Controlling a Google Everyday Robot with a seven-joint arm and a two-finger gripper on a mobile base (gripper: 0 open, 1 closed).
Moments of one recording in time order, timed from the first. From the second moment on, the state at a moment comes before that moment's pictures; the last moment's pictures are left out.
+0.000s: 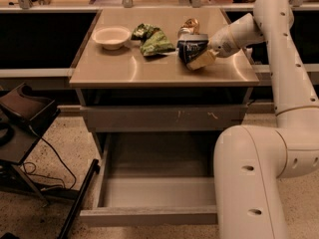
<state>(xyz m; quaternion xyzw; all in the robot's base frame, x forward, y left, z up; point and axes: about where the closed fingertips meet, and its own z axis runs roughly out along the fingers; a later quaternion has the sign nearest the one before) 0.776 -0.147 0.811 -0.52 0.75 0.25 0.33</state>
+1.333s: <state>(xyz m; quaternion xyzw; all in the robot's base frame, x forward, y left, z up) 0.584 -0.310 1.019 -0.43 0.79 0.17 0.41</state>
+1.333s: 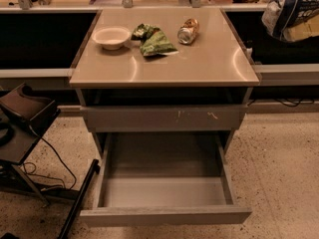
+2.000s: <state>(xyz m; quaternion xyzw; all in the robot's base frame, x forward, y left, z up) 0.592 -0.297 0.985 -0.42 0.79 0.20 0.40</state>
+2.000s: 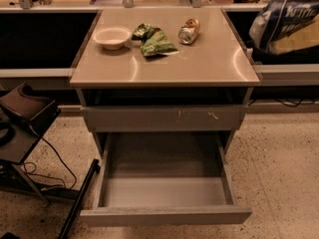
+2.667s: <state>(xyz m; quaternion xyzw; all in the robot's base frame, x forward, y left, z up) 0.578 -0.250 0.864 -0.40 0.80 0.31 0.32</state>
